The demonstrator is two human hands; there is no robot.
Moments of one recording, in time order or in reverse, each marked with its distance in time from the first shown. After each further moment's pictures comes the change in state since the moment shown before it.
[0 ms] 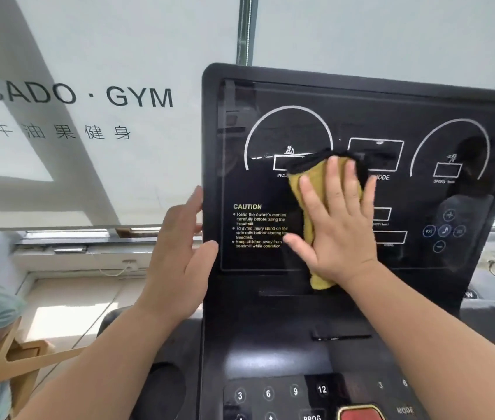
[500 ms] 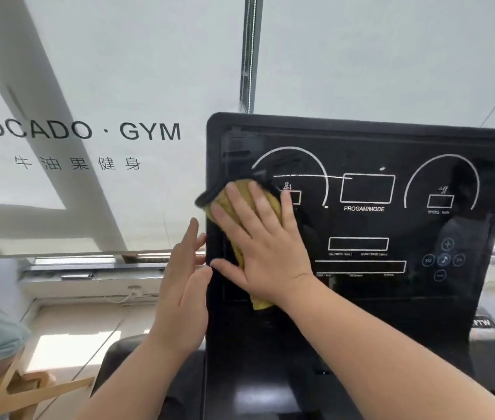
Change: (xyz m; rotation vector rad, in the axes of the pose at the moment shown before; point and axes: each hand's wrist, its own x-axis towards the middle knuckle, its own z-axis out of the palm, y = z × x) left_hand -0.003 0.004 0.004 -0.236 0.051 -0.109; right_hand 0.056 -0.082 -0.015 0.051 -0.014 -0.194
